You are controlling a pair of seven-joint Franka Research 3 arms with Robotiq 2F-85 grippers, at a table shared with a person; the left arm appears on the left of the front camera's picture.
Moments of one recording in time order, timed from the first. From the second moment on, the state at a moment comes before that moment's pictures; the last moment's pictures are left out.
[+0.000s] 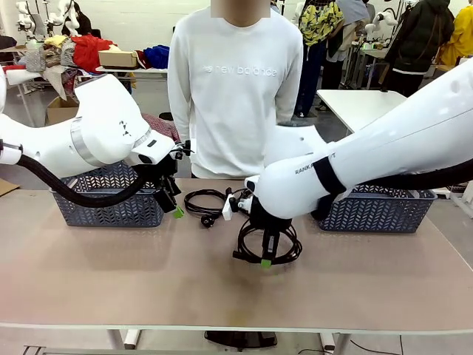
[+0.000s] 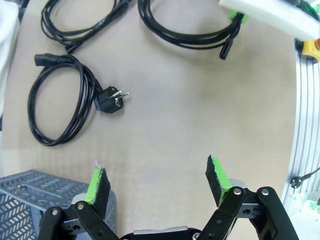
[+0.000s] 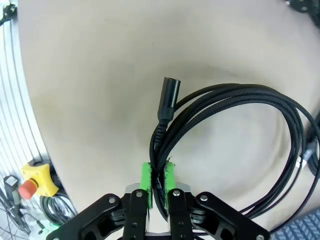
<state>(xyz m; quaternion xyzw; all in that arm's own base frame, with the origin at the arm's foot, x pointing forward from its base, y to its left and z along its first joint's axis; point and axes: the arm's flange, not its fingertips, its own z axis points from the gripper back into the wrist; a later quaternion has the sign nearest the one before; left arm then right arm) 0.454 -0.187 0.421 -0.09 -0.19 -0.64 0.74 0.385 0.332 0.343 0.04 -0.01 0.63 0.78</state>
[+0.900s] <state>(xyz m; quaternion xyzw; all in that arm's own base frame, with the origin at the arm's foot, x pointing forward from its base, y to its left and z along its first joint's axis) 0.454 -0.187 0.421 -0.09 -0.19 -0.64 0.74 0.412 0.228 0.497 -0.01 -0.04 0.69 0.73</state>
